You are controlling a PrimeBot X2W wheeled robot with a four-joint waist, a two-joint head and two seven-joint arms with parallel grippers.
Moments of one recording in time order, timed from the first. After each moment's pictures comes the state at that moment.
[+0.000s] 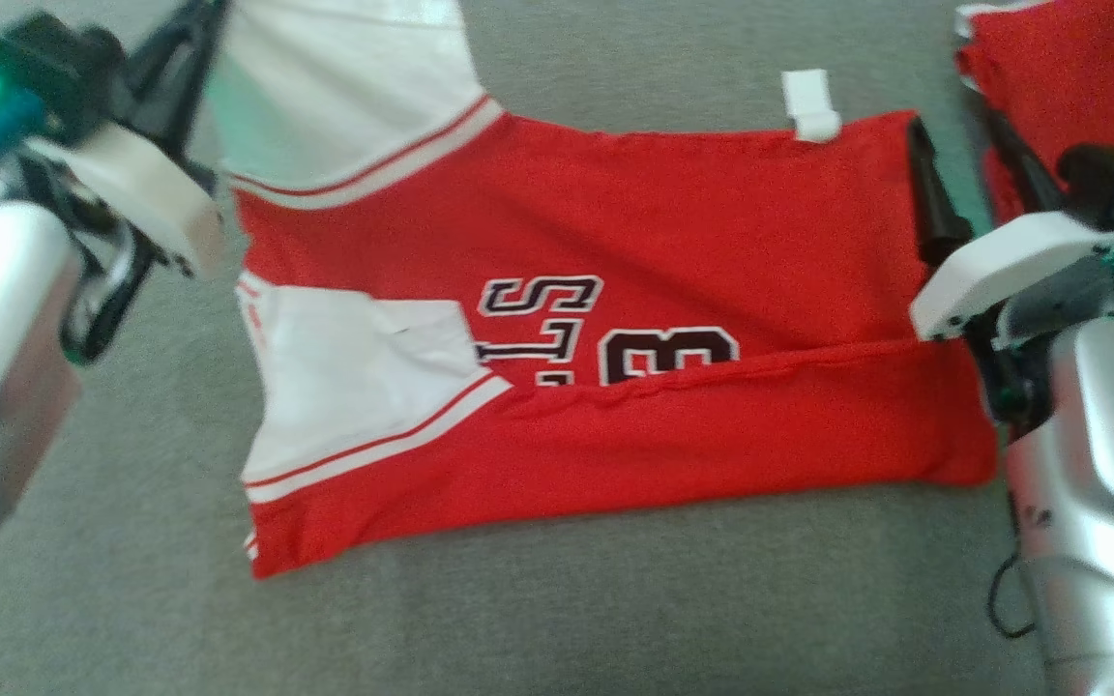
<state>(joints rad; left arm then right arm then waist) -0.99 0.59 -0.87 0.48 -0.66 -0.04 -0.04 -0.54 -0.10 -0.01 0.40 0.13 0.13 0.11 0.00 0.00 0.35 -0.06</state>
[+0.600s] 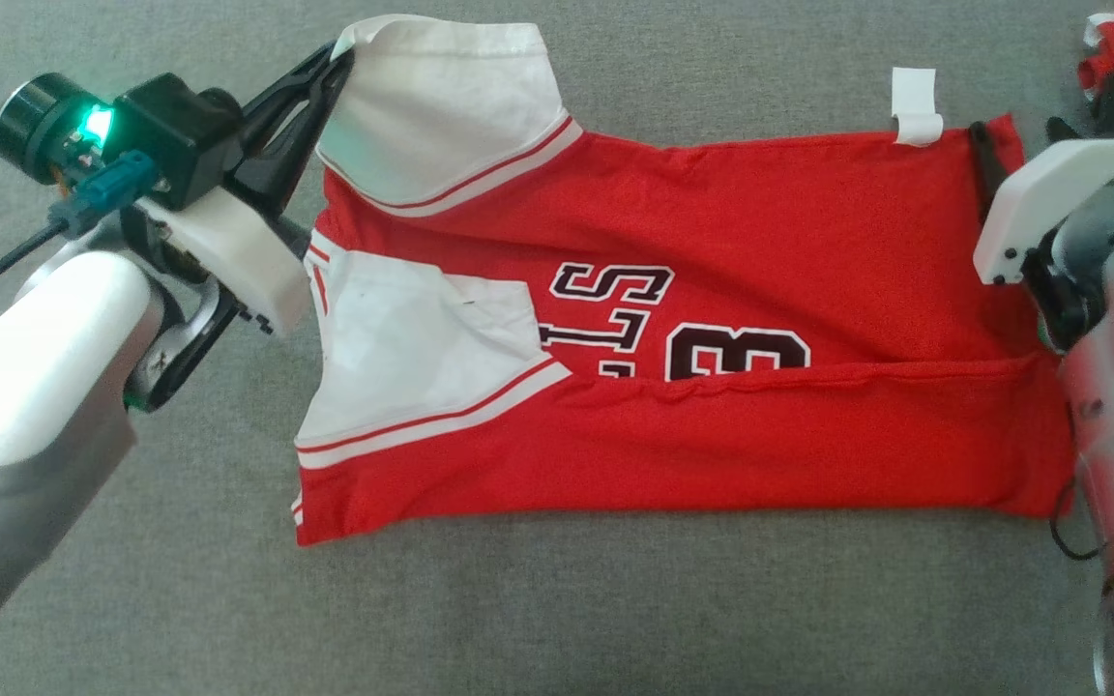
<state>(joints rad) -0.93 0.61 -0.93 0.23 -0.65 0.00 0.04 -0.83 -0.20 -0.06 0.90 0.02 0.13 0.23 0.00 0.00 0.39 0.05</state>
